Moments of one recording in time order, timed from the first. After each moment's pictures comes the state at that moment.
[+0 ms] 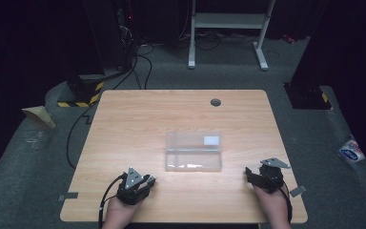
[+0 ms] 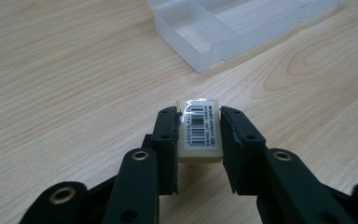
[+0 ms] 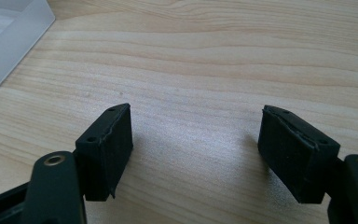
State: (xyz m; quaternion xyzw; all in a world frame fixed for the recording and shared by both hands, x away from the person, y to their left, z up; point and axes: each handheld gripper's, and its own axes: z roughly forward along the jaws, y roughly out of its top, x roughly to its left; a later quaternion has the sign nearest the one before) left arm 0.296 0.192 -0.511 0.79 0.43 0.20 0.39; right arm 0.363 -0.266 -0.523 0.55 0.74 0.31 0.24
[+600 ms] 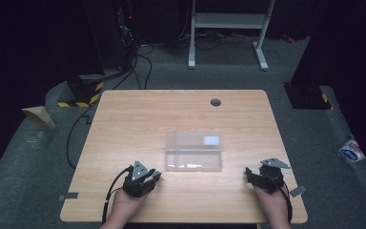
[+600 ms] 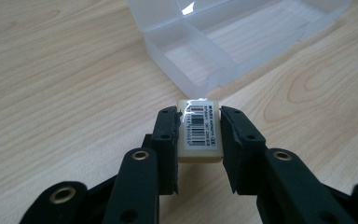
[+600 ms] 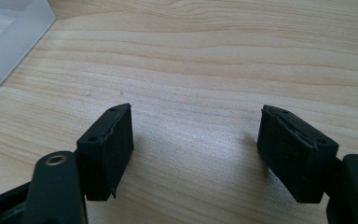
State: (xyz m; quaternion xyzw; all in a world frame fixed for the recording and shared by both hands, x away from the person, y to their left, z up) left arm 0.323 0.177 -0.508 0.79 0.42 0.20 0.40; right arm 0.362 -0.266 -0.523 0.55 0.74 0.31 0.24
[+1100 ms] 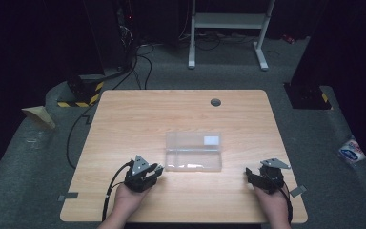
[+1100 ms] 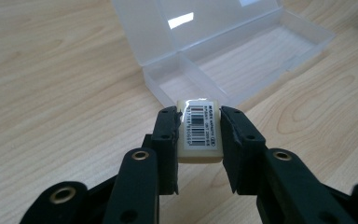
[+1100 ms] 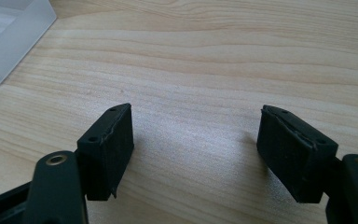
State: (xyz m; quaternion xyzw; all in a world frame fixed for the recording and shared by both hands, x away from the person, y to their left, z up) left arm 0.328 0.173 -0.490 0.78 0.42 0.20 0.42; right arm 0.361 -0.266 -0.523 0.55 0.74 0.31 0.24
